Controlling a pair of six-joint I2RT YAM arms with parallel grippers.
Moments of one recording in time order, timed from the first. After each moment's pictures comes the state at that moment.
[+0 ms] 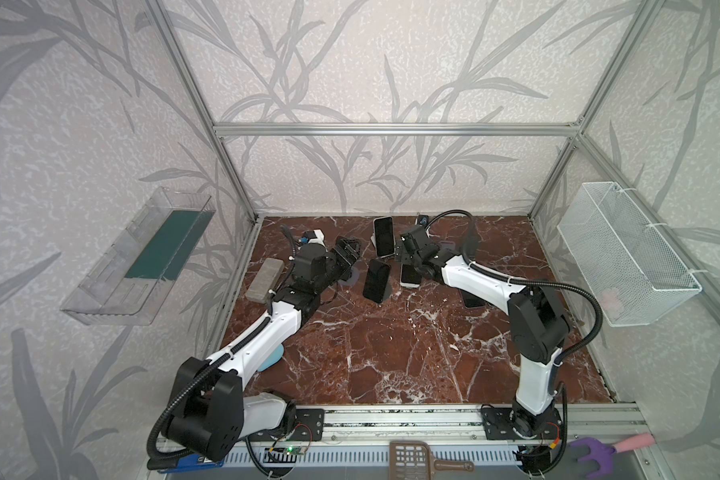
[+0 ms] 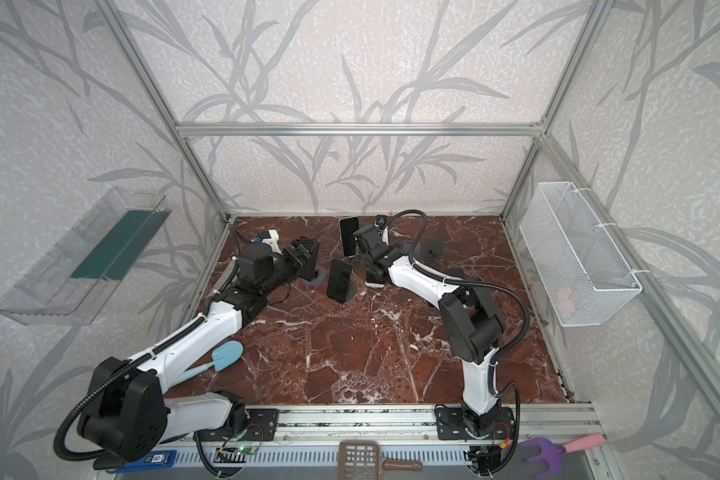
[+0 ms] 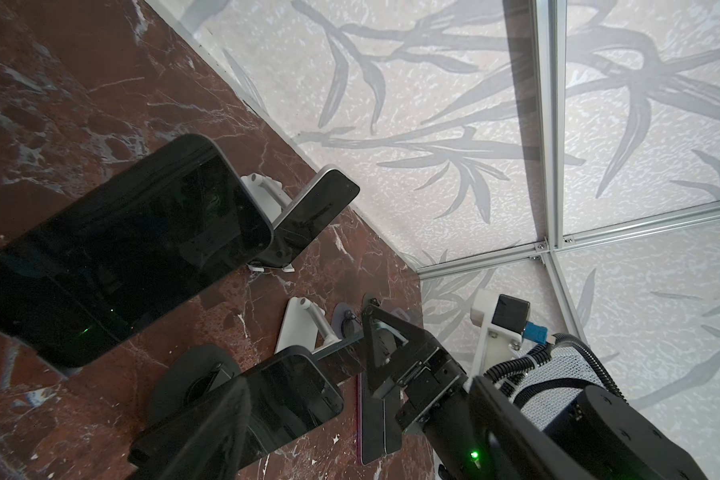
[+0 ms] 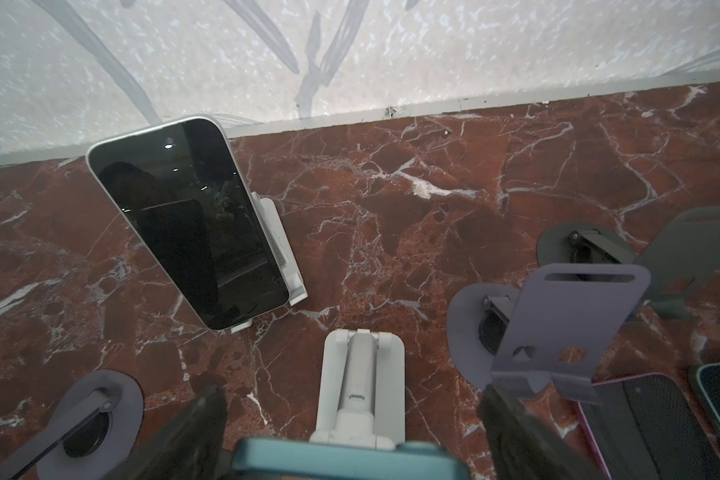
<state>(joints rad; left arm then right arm) -0.33 1.28 0.82 0.17 0.15 -1.06 0.64 1.94 1.47 -0.26 0.49 0.56</state>
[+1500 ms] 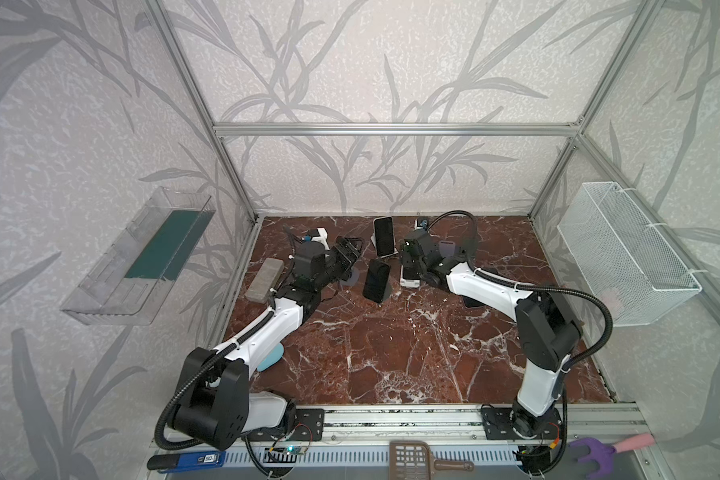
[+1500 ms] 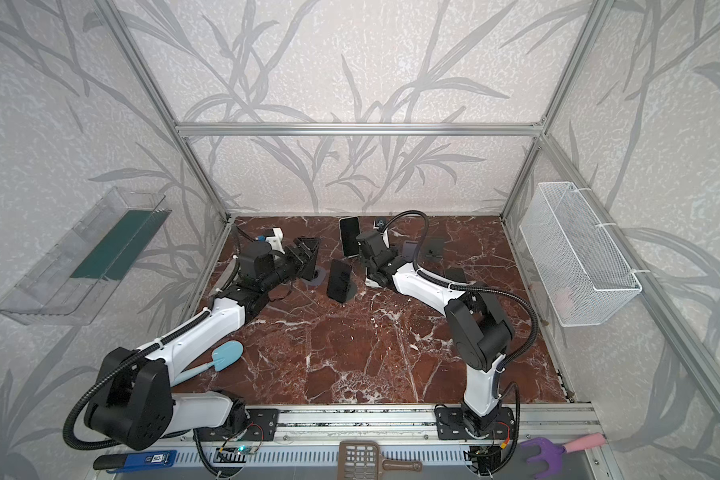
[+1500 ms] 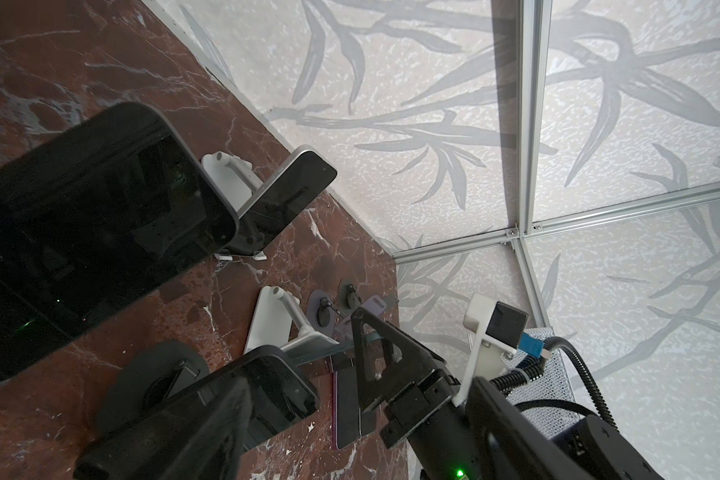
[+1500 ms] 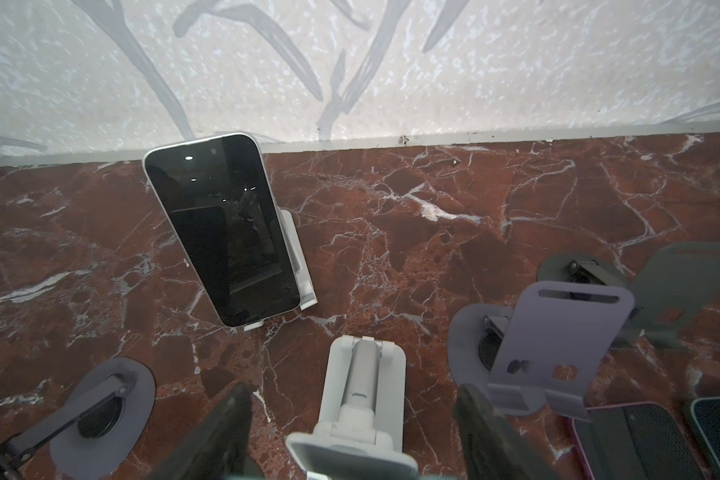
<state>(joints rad) -0.31 1.33 0.82 0.25 0.26 -1.11 0.65 1.84 1.34 -0.12 0.47 0.44</state>
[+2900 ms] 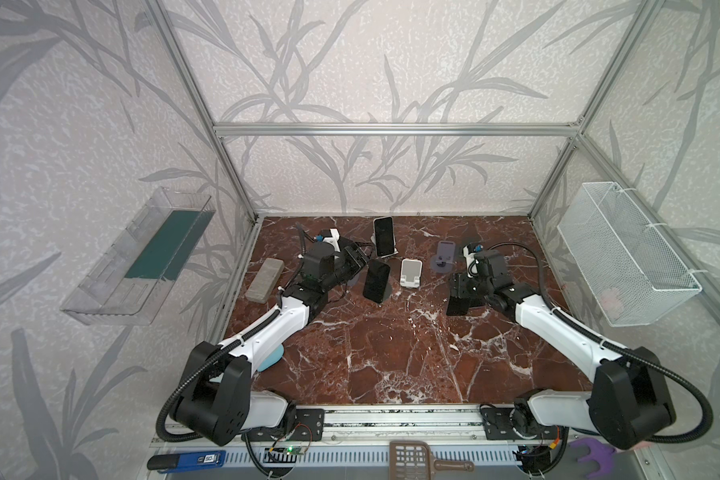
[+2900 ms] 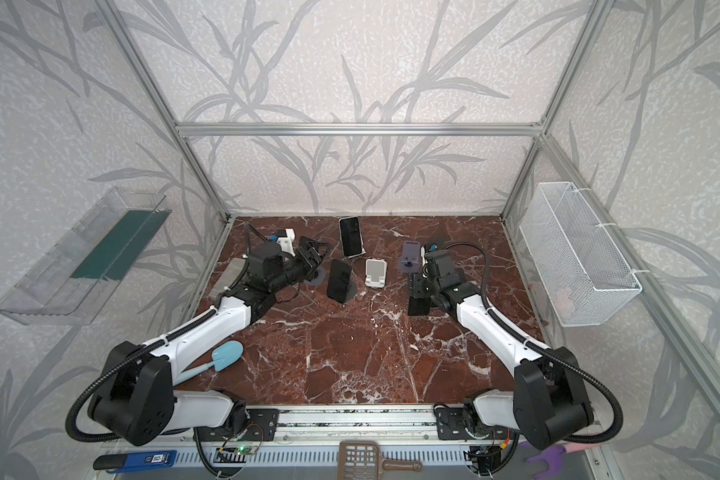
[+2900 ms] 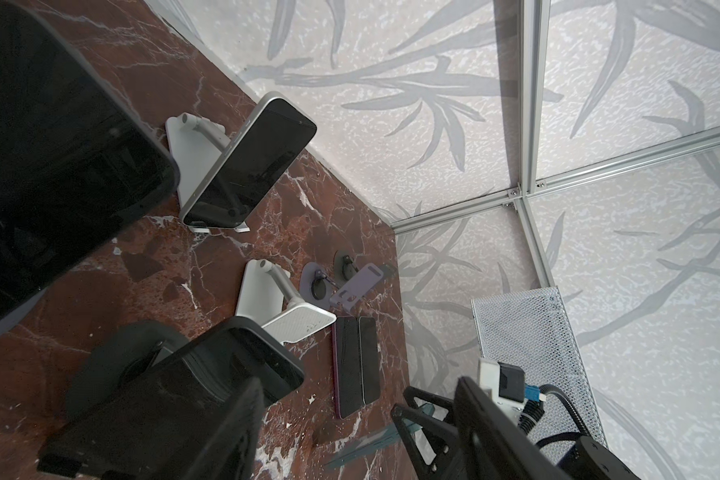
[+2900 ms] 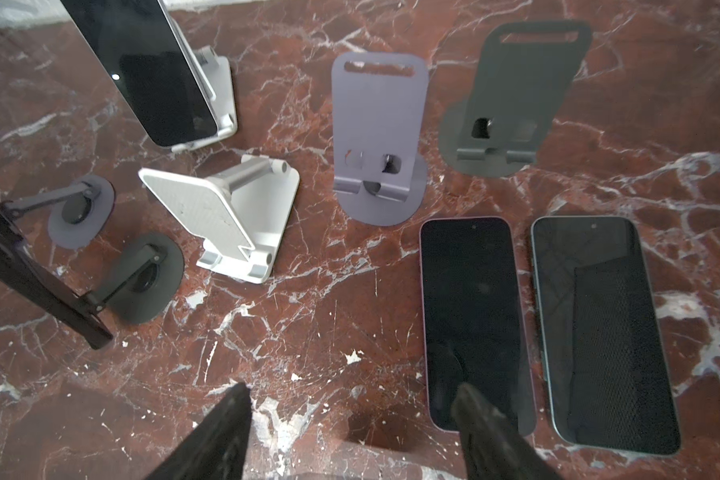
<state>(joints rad) -0.38 1.35 0.83 0.24 0.27 -1.06 0.35 1.34 0.86 -0.31 0.02 0.27</state>
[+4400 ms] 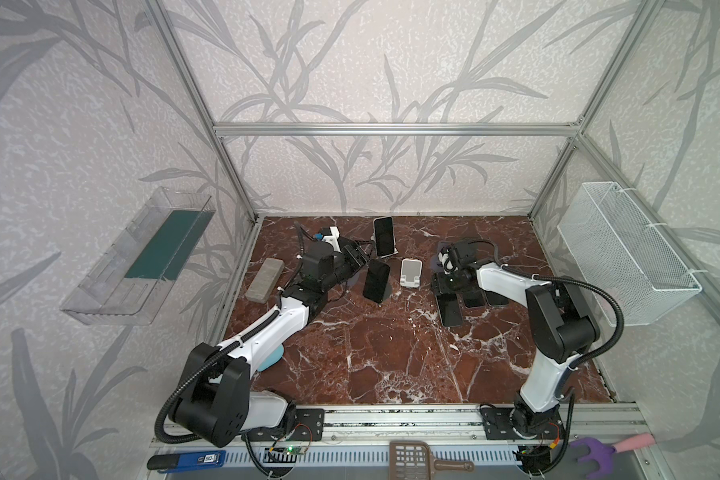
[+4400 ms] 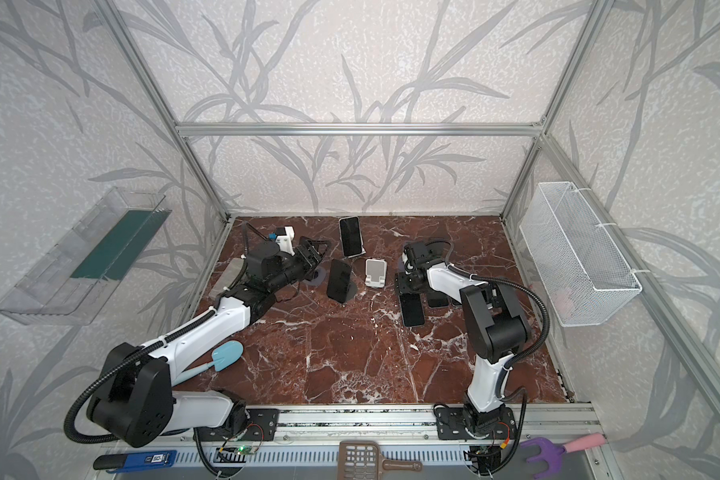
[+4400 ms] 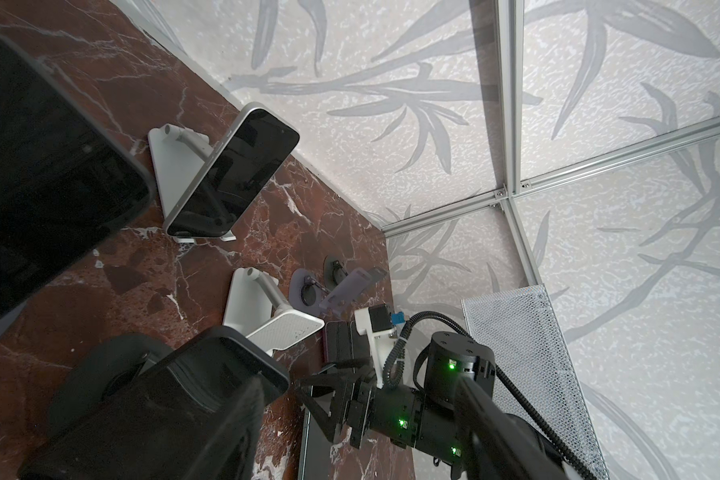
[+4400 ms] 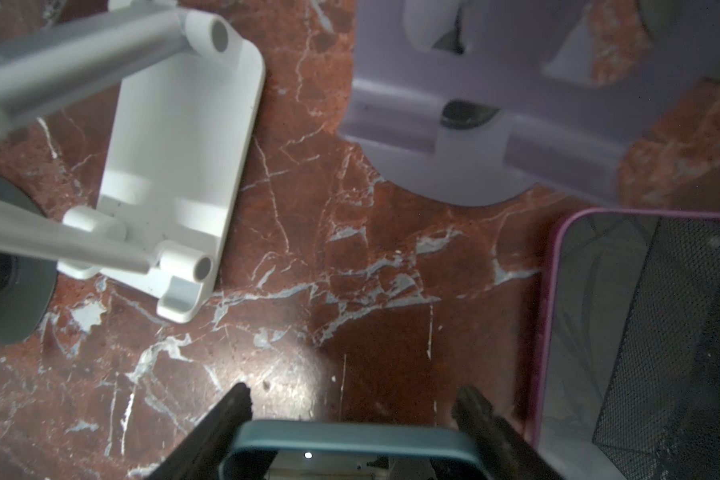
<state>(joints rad) -0.38 1.34 0.83 0.27 0.28 -1.06 0.35 1.86 1.16 -0.39 -0.09 0.24</state>
